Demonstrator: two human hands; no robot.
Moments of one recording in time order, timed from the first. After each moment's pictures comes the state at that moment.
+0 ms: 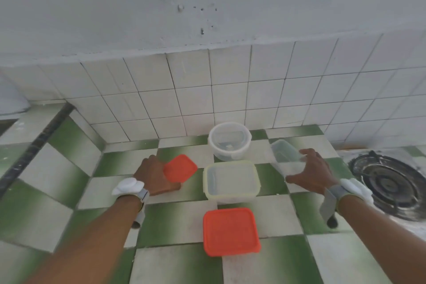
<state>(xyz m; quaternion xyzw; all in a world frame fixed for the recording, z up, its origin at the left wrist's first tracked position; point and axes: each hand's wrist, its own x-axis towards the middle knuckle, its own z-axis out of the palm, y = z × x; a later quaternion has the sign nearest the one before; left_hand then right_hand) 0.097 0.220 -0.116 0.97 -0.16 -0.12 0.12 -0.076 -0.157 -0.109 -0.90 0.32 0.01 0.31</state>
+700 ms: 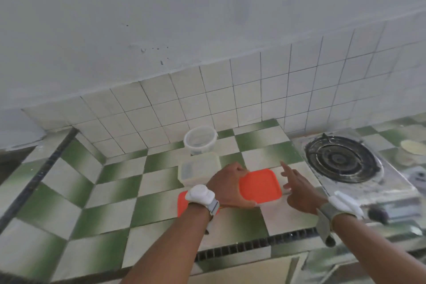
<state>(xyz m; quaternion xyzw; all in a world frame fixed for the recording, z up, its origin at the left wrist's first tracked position) -0.120 0.020 -0.068 0.87 -0.46 -0.12 0.11 -0.239 -0.182 -0.115 -0.92 0.18 0.07 0.34</state>
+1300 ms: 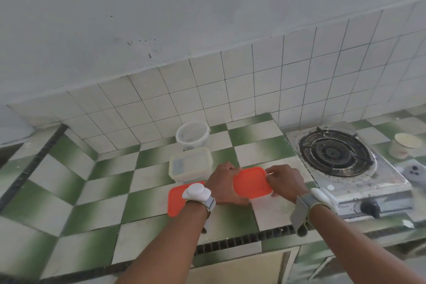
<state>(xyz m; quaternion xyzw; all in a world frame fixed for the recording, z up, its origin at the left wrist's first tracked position) -0.126 0.001 -0.094 0.89 -0.40 -0.18 0.12 -0.227 -0.171 -0.109 -0.84 0.33 0.01 0.43</state>
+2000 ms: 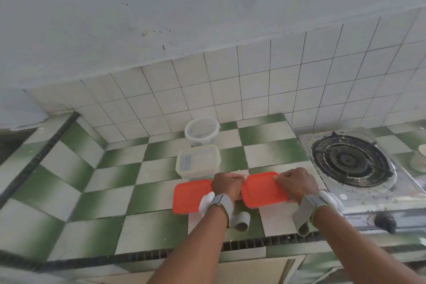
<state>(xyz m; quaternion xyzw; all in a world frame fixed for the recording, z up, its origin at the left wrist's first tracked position) -0.127 -0.011 -0.135 0.82 0.09 -0.23 0.52 -0.208 -0.171 -0.115 -0.78 0.46 0.00 0.43</state>
